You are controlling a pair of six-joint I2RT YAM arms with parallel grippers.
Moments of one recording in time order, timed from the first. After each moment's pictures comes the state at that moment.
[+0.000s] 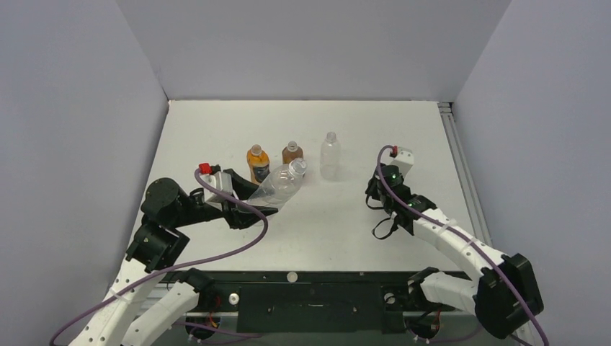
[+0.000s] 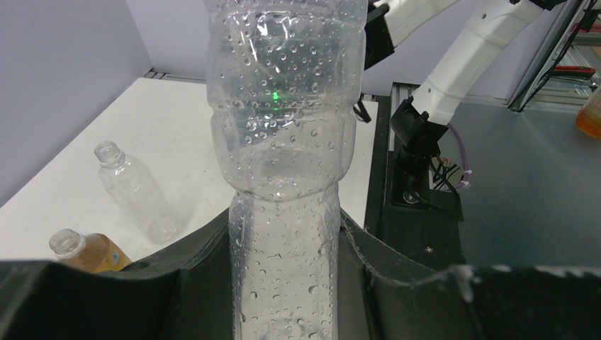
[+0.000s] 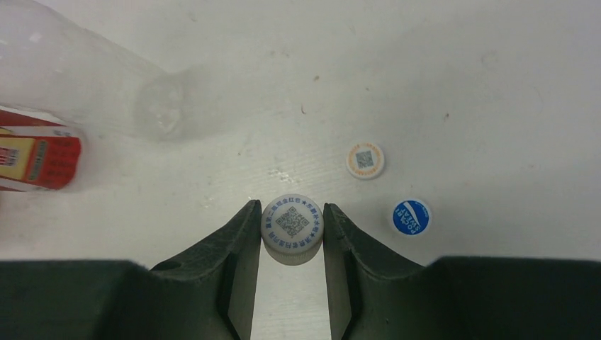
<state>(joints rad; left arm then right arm) -0.50 0.65 0.88 -0.15 0.84 -0.06 0.49 1.09 0.68 -0.21 0.42 0.57</state>
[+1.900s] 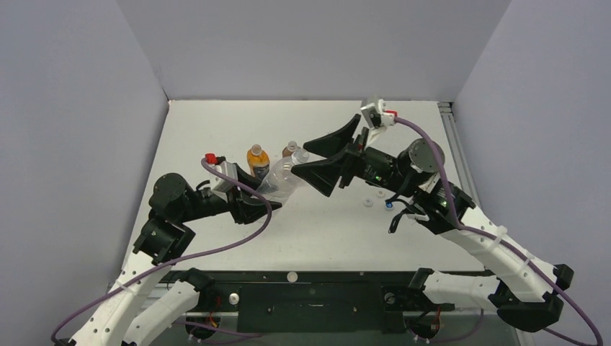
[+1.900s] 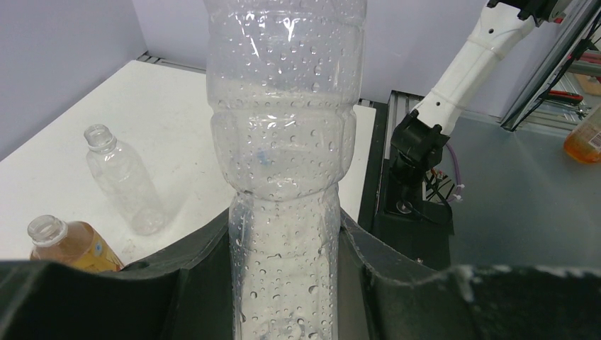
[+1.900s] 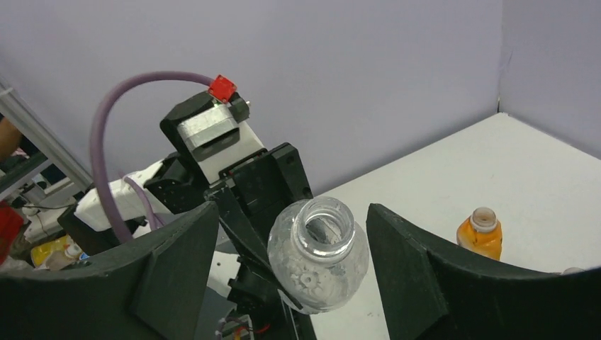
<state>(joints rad) -0.50 0.69 0.85 -0.09 0.81 -0.15 0.91 1.03 1.33 -0.05 -0.32 0.42</state>
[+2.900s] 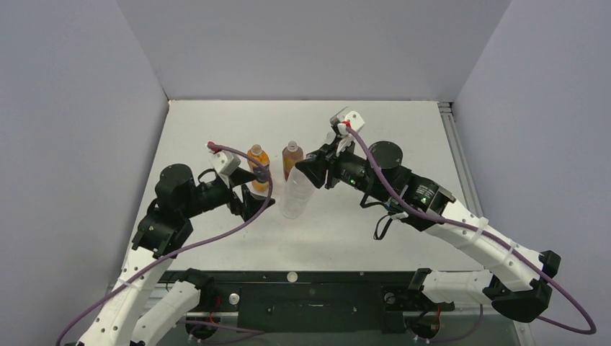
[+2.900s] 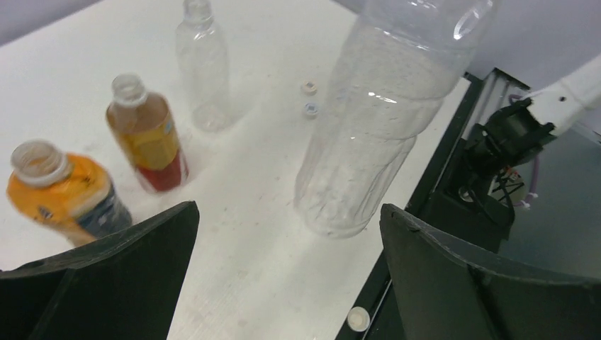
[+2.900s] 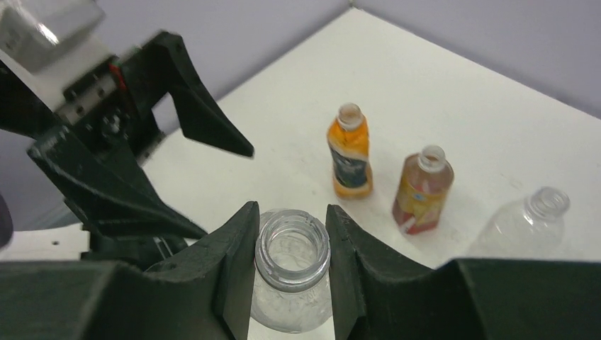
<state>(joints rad) -0.40 0.72 0.88 -0.36 0.62 -0.09 0.98 1.14 1.35 -0.30 0.01 0.22</state>
